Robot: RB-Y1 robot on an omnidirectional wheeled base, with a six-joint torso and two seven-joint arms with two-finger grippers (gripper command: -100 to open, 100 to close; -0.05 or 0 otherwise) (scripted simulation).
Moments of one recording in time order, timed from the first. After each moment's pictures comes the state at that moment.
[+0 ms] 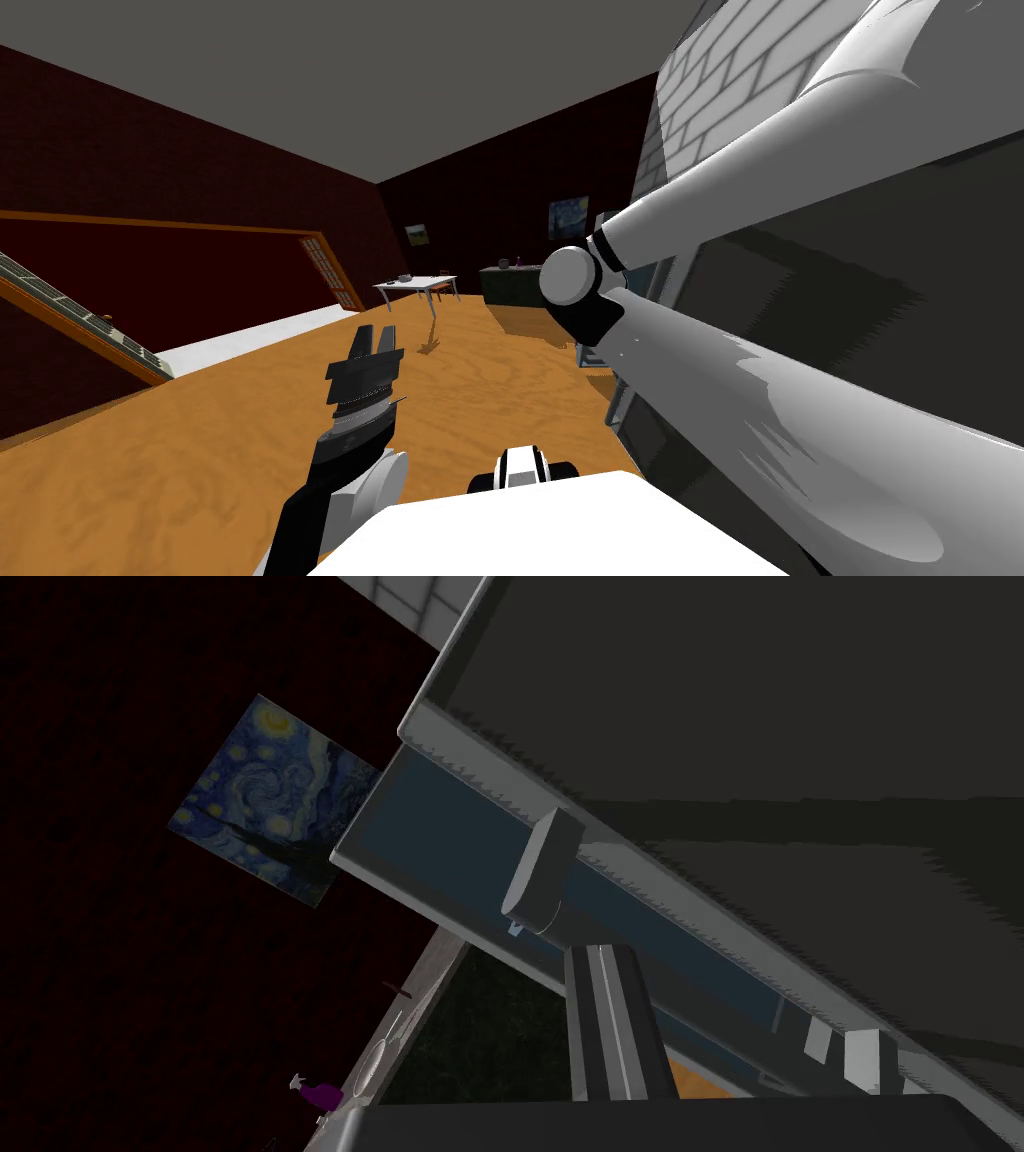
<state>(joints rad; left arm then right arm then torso) 0.48 0.04 0.05 -2.35 0.12 -0.57 -0.04 -1.93 -0.10 -0.79 -2.30 -1.96 -1.54 1.71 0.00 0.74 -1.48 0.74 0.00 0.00</state>
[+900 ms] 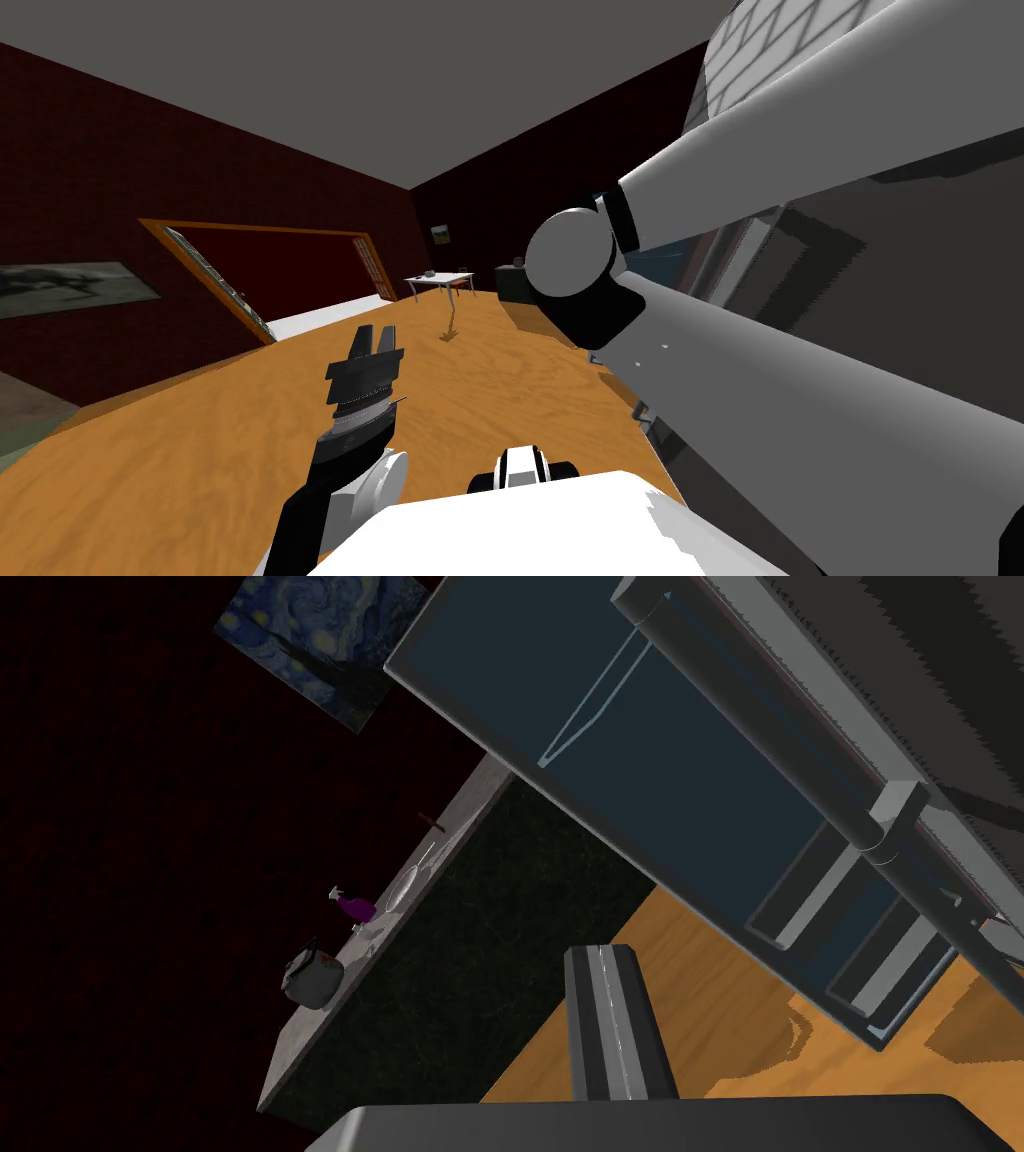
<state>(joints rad) 0.48 0.04 0.05 -2.35 0.12 -0.57 -0.04 -2.11 -0.03 -0.86 -2.34 -1.85 -1.63 1.95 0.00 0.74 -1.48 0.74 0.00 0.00</state>
